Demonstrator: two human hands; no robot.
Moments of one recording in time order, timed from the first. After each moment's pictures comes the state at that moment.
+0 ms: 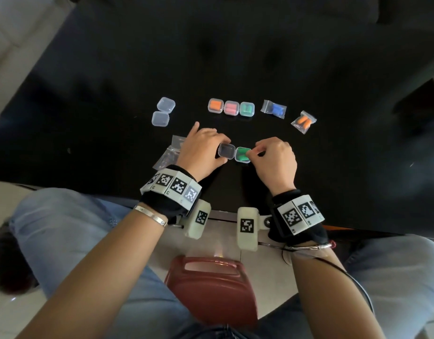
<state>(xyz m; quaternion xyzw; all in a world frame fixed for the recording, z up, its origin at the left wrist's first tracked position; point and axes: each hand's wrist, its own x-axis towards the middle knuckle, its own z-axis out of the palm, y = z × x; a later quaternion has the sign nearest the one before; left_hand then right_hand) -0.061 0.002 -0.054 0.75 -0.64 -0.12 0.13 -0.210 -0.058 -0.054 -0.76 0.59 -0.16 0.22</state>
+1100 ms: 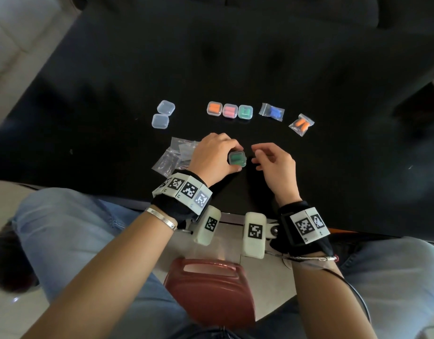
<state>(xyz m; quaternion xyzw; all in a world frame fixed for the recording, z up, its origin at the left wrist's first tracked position) -0.087 0.001 -0.050 0.74 -0.63 -0.15 0.18 -0.232 -0.055 -0.059 -0.68 0.52 -0.25 0.45</state>
